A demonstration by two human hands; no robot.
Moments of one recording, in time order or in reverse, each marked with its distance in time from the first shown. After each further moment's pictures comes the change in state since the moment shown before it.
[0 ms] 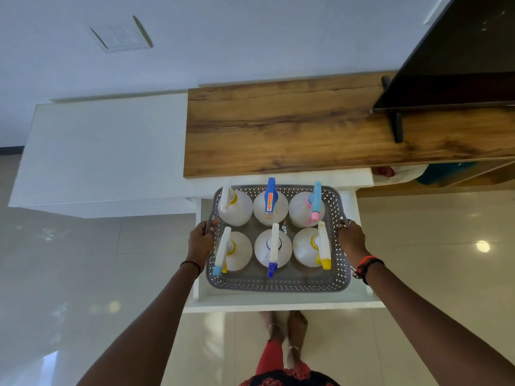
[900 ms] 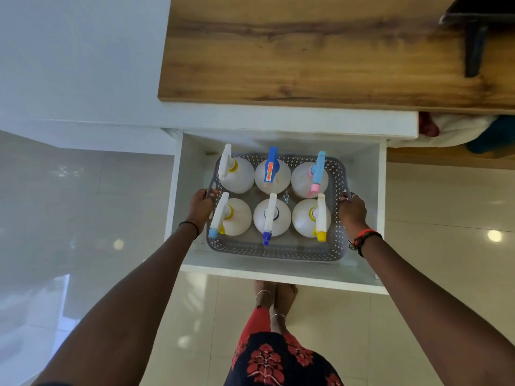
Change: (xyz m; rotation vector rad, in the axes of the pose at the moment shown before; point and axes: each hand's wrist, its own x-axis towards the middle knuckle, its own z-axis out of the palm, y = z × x) left_hand 0.058 -0.121 0.080 0.023 0.027 -0.149; right_hand 0.099 0.095 0.073 -0.026 -0.016 0.028
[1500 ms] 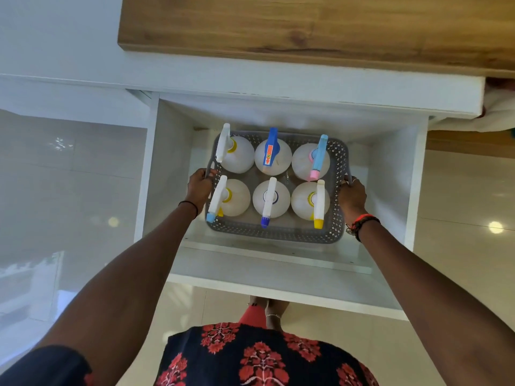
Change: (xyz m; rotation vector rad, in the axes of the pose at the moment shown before) left_hand 0.096 -0.055 0.048 0.028 0.030 -0.041; right_hand 0.085 0.030 0.068 0.021 -0.033 0.004
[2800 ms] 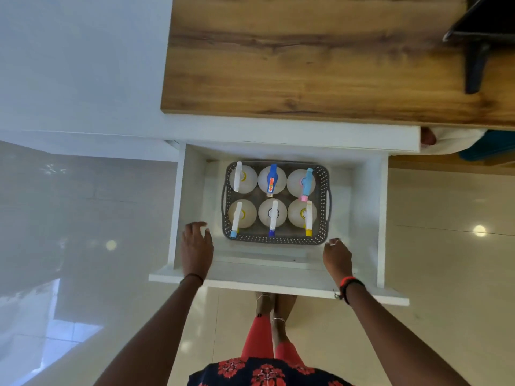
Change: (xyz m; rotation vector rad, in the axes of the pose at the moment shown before) left_hand -0.138 -0.008 -0.070 0.480 0.218 0.347; right_hand -0.142 0.024 -0.035 -0.329 -0.084 0.006
